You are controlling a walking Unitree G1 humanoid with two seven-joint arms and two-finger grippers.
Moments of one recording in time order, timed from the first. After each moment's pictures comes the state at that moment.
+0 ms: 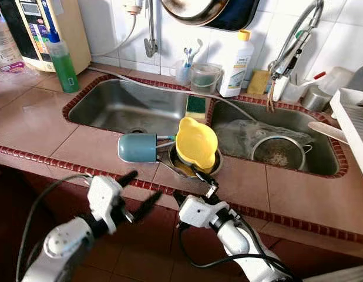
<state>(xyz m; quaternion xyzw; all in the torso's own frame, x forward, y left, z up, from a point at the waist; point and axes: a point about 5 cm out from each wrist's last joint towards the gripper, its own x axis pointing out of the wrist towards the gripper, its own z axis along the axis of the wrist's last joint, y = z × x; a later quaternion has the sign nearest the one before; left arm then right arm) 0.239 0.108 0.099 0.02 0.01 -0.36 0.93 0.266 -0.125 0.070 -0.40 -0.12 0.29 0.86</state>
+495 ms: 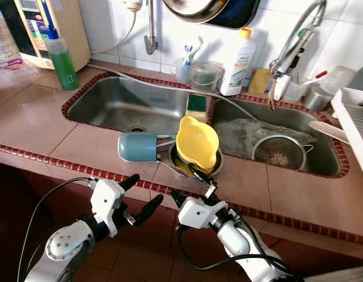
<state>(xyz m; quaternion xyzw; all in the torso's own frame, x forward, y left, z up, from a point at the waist) 0.237 0.108 0.097 0.02 0.02 -0.36 0.93 0.265 -0.124 0.075 -0.40 -0.16 0.29 0.86</state>
